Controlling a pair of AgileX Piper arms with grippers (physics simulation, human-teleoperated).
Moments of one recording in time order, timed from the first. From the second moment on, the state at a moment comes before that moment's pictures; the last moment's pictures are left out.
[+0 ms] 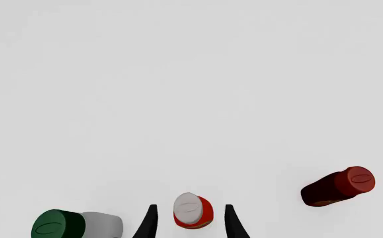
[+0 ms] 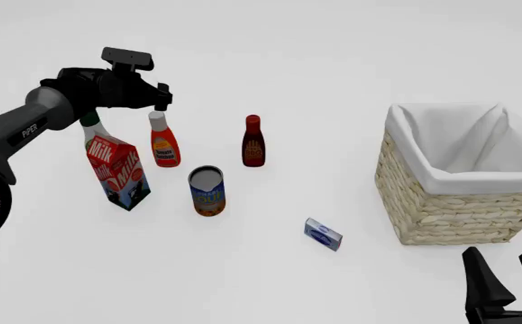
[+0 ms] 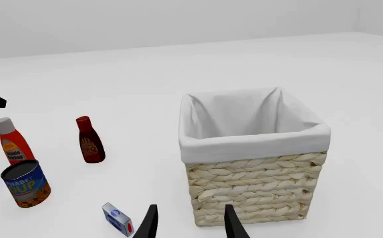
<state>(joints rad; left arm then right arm) -0.10 2.02 -1.75 0.39 0.10 0.00 0.04 0.00 -0.01 0.07</state>
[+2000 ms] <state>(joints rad) -0.10 2.17 -1.75 0.32 0.04 0.00 0.12 0.00 -0.07 0.08</state>
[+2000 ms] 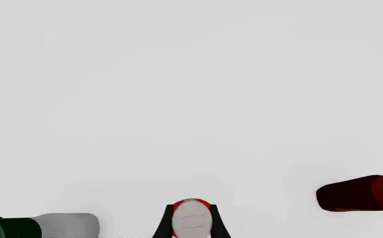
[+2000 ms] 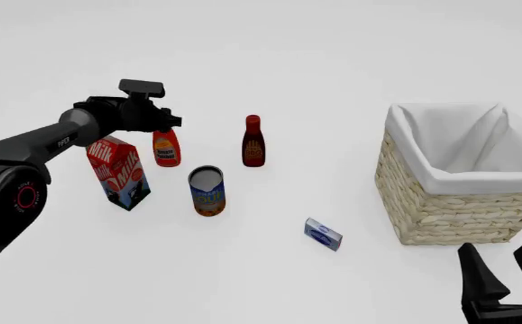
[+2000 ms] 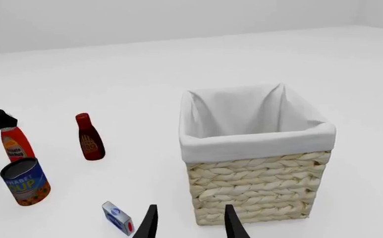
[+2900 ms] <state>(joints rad) -0.09 1.95 -1.71 0.40 0.05 0.00 0.02 0.00 -0.01 0.07</state>
